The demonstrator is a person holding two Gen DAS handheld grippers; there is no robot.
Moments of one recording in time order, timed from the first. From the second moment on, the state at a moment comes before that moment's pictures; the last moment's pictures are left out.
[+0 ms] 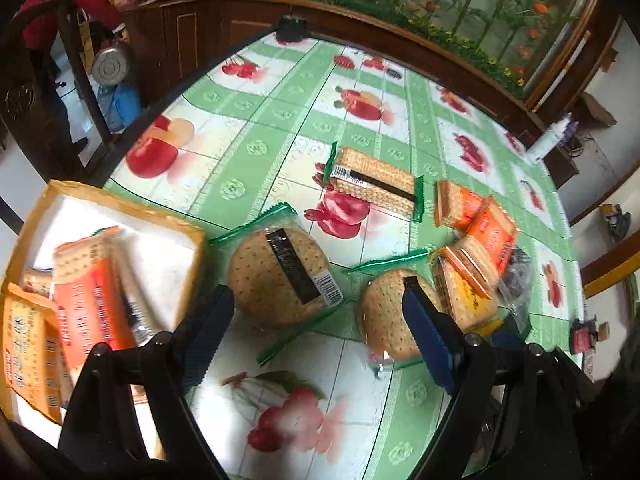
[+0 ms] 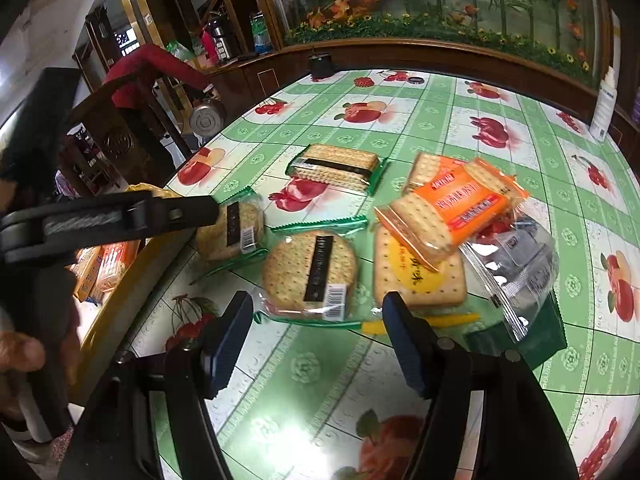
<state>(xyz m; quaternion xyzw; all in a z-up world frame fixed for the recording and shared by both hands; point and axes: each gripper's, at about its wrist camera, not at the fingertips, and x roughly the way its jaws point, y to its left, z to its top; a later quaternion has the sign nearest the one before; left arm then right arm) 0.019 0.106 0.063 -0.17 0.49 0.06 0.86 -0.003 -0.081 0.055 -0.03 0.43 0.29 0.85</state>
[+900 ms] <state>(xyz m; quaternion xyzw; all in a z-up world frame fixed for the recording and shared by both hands) 0.067 0.111 0.013 -0.14 0.54 0.13 0.82 0.022 -0.042 0.026 -0.07 0.47 0.30 0.83</state>
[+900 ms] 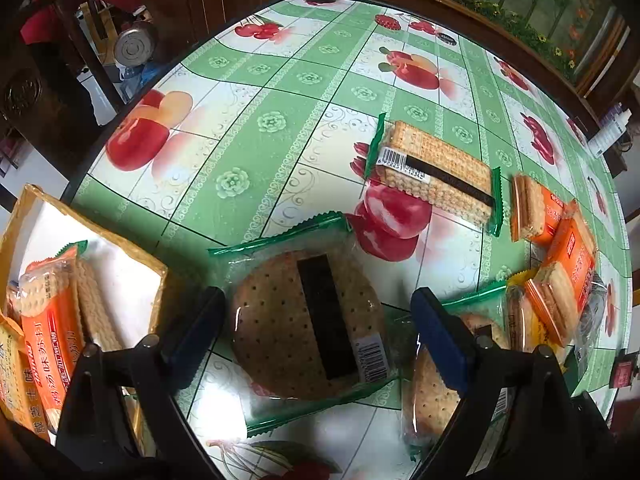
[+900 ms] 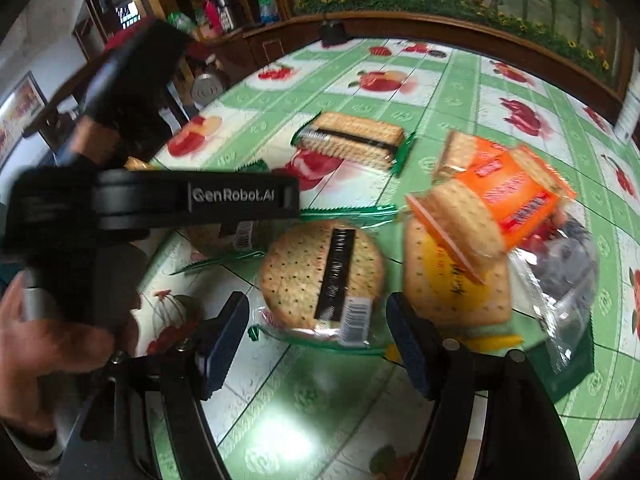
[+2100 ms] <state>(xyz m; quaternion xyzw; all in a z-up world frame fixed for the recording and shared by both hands) 0.047 0.071 0.005 -0.11 0.55 0.10 0.82 0.009 -0.073 0.010 -0.13 0.48 0.25 0.83</state>
